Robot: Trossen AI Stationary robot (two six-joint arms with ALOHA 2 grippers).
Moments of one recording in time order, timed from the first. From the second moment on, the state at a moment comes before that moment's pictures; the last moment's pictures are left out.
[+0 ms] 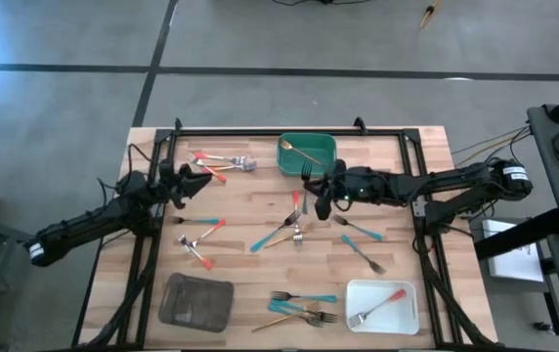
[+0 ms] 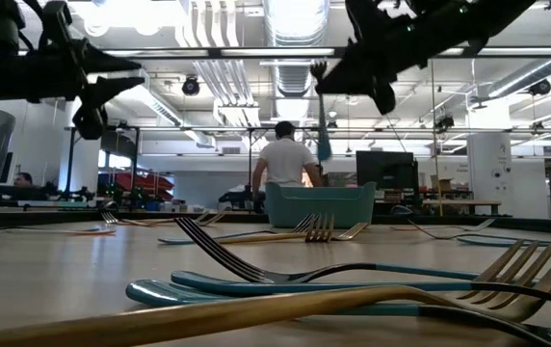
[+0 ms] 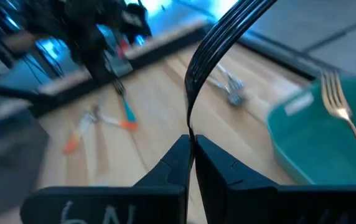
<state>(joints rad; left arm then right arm) 0.47 0.20 0.02 0.37 0.23 -0.73 -0.07 1.31 0.75 0.23 0.20 0.37</state>
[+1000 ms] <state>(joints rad) 0.33 1.17 0.65 0.27 0.40 -0.48 -0.06 1.31 0.78 0.28 0.20 0.33</state>
